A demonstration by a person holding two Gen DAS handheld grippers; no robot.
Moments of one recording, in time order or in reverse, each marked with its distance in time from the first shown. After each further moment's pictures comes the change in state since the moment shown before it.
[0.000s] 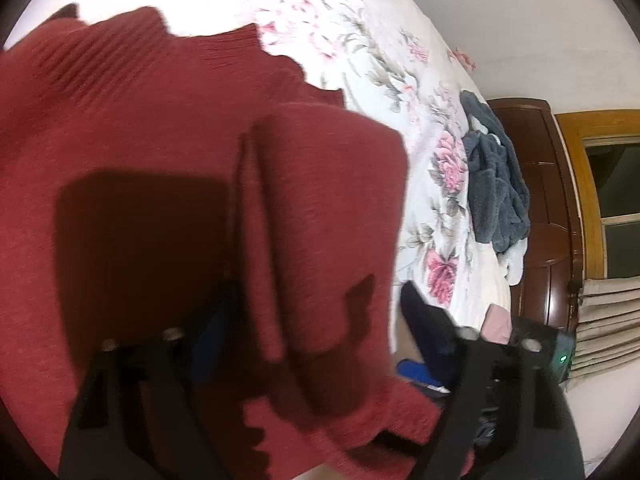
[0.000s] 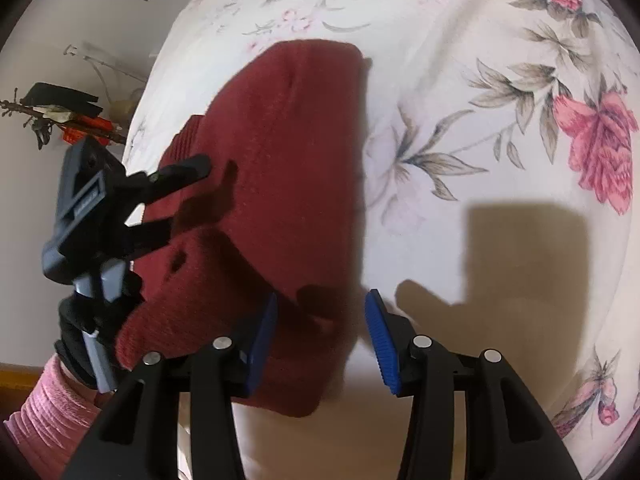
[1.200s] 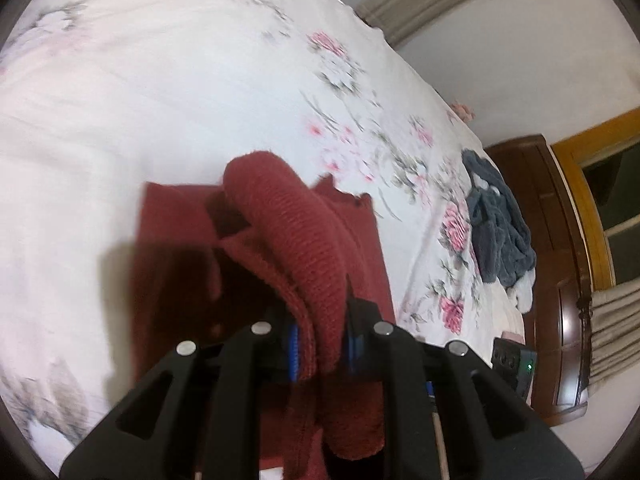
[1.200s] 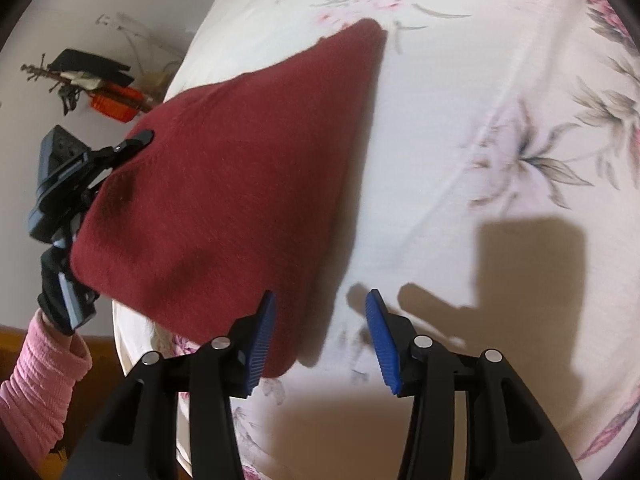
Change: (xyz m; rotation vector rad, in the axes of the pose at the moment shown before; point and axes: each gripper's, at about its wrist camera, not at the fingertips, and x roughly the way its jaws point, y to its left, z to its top) left arm -0.169 0.065 0.030 0.038 -0.247 0.083; right arm 0.036 0.069 -0.002 -0.119 0.044 0.082
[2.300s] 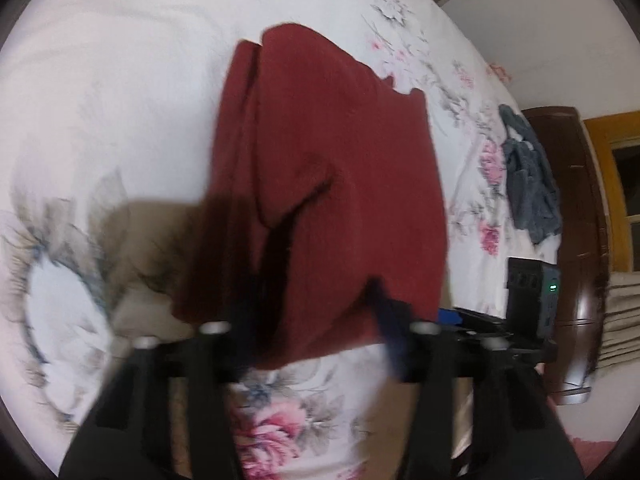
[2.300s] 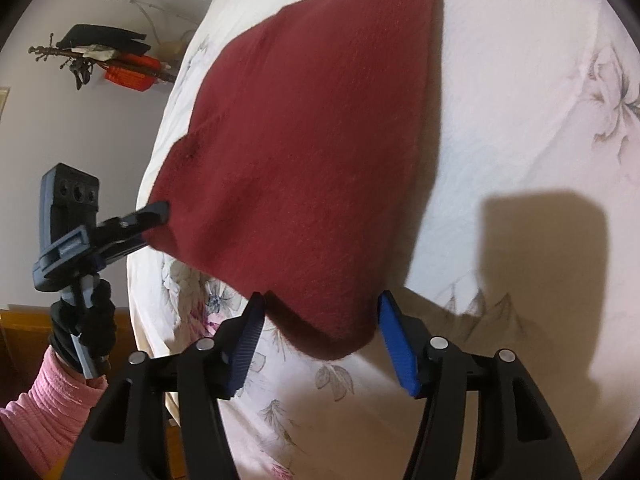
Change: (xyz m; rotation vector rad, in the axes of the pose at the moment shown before) left arm -0.016 0.035 -0.097 -0.041 0.209 0.073; right arm 0.042 0.028 -0.024 -0.010 0.124 0.085
